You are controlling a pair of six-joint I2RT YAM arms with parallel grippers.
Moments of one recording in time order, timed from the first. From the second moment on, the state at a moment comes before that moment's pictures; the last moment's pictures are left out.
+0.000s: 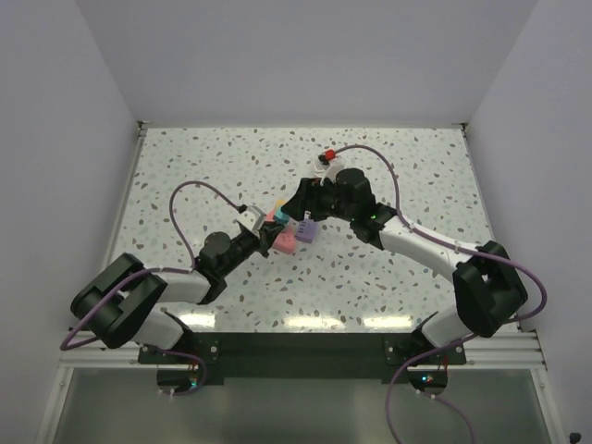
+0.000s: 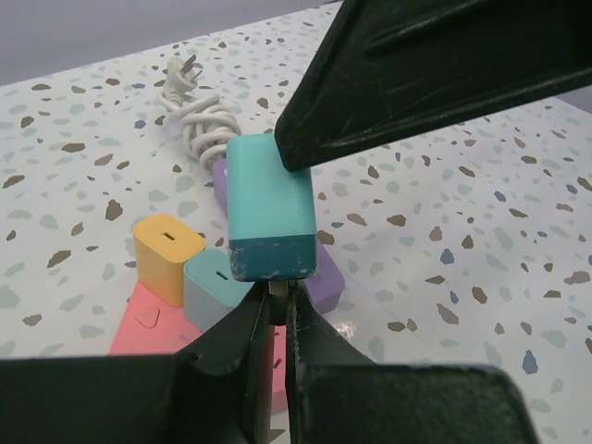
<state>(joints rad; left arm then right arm) -0.63 1.43 0.28 1.13 0.12 -0.11 0.65 1.50 0.97 0.14 -0.23 0.59</state>
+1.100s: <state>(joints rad) -0.54 1.35 0.35 1.03 0.85 -0.18 0.50 1.24 0.78 0.21 -0.95 0.03</state>
